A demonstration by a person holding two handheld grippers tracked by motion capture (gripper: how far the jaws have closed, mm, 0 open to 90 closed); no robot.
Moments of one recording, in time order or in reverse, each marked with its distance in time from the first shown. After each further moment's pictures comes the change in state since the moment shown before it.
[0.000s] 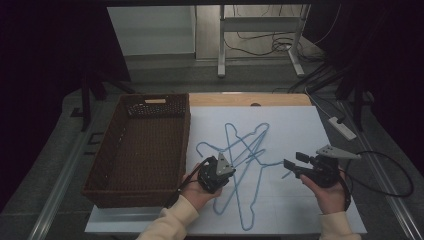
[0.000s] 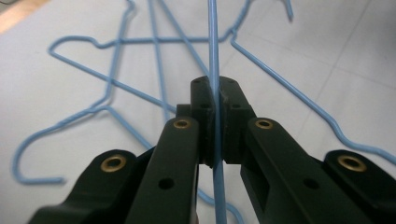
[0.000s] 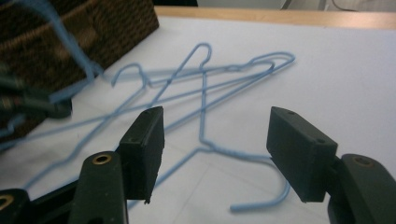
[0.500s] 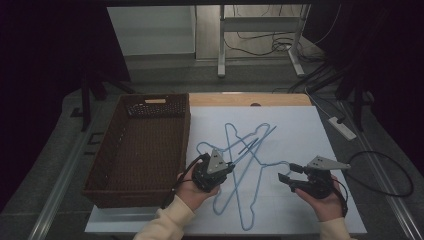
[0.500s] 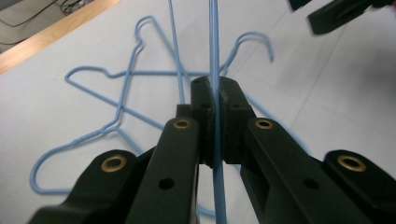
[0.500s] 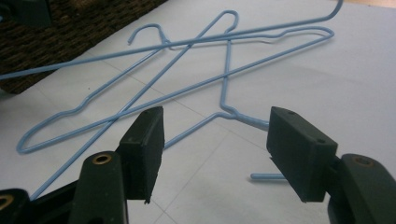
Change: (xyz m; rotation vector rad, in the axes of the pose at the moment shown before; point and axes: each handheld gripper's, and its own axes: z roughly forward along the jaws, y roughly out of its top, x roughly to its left) left arm 0.000 0.010 -0.032 -0.113 -0.031 -0.033; right arm 0.011 -0.026 0.006 0.061 0.057 -0.112
